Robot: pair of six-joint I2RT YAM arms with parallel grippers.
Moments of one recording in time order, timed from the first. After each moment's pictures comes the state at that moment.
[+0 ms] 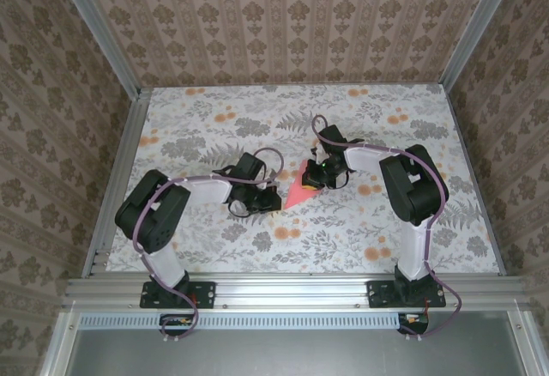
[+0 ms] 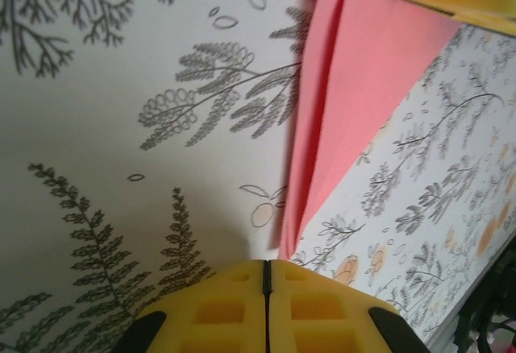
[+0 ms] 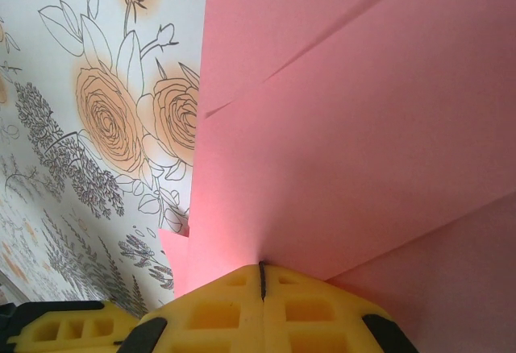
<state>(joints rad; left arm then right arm) -0.67 1.73 0.84 -0.19 0.55 -0.64 0.38 1.98 1.20 -0.46 -0.50 0.60</state>
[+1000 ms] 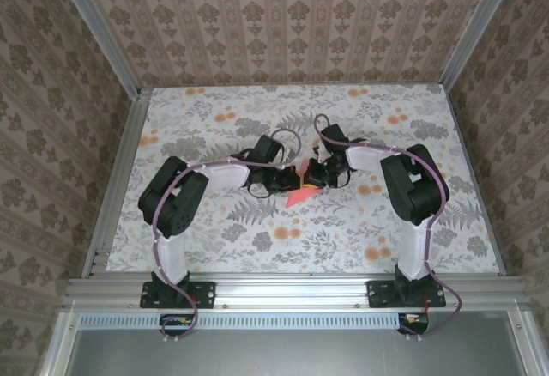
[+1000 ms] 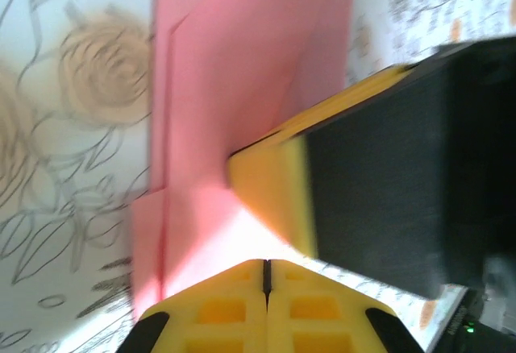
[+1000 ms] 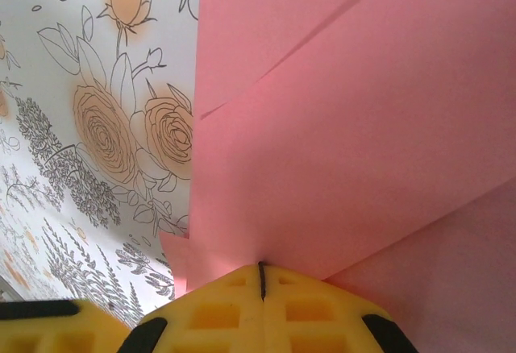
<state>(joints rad) -0.71 1.92 1.10 -0.14 0.54 -0.68 0.37 1.99 1.20 -0.45 -0.50 0.60</state>
